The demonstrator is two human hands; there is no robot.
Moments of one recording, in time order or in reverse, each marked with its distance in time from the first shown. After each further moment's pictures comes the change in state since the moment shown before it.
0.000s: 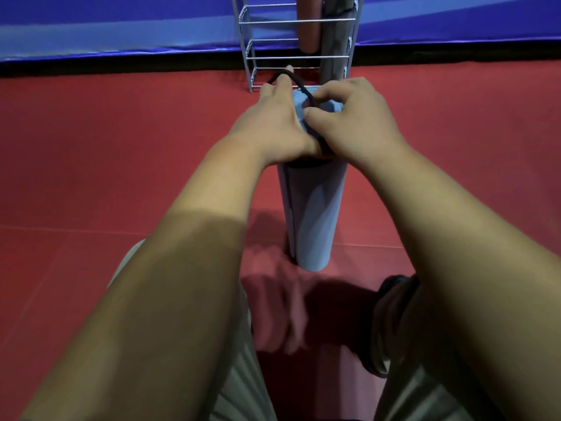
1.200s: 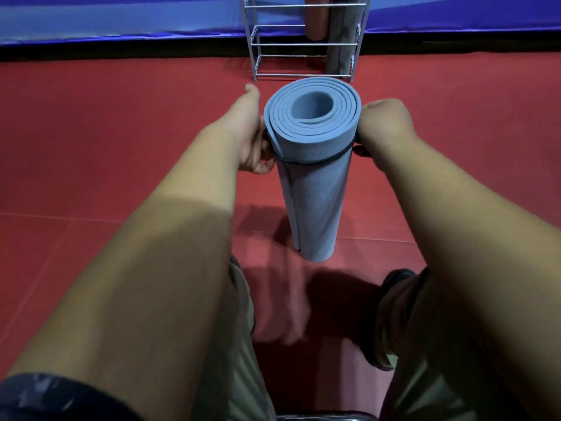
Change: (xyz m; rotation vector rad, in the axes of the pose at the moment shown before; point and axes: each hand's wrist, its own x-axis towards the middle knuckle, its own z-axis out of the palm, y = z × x) left_hand 0.034 -0.078 0.017 -0.970 -0.262 -0.684; right_hand 0.024 0.052 0.018 0.181 -0.033 0.559
